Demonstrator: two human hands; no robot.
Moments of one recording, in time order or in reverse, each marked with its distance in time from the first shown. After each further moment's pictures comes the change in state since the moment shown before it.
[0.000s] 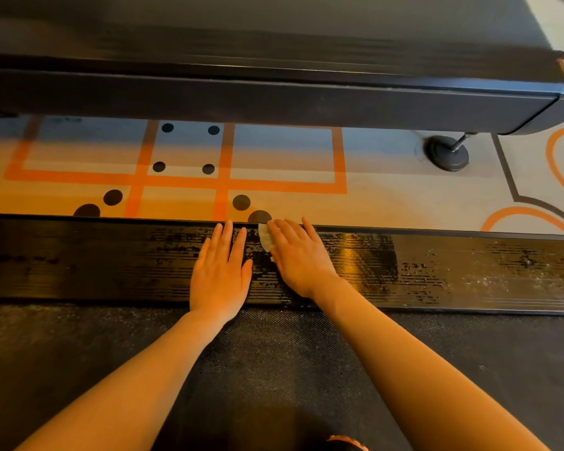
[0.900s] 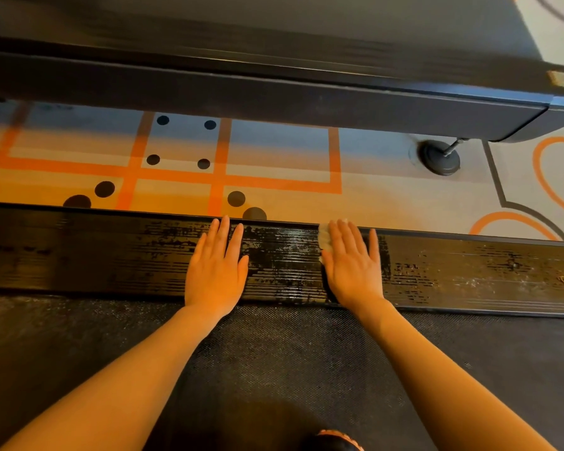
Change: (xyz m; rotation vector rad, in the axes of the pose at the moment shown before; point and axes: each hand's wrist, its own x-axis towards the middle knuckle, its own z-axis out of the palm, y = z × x) left_hand 0.001 0.000 0.000 -0.003 -0.001 0.006; right_hand -0.059 0.060 0.014 -0.058 0.024 0.352
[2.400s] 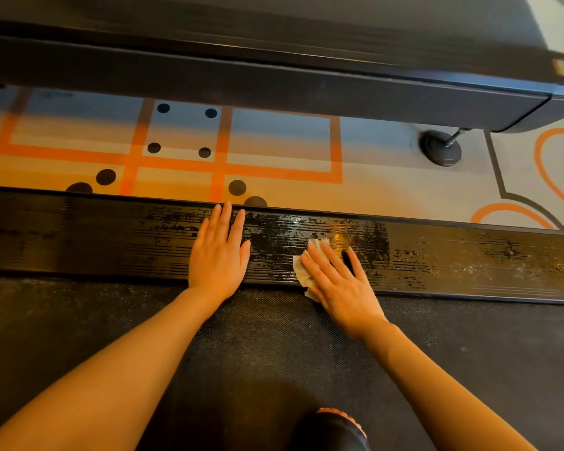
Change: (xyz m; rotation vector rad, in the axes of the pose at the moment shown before) left_hand 0.000 -0.001 0.004 -0.049 0.033 0.010; right_hand -0.054 0.005 0.036 -0.065 0.127 -0.412
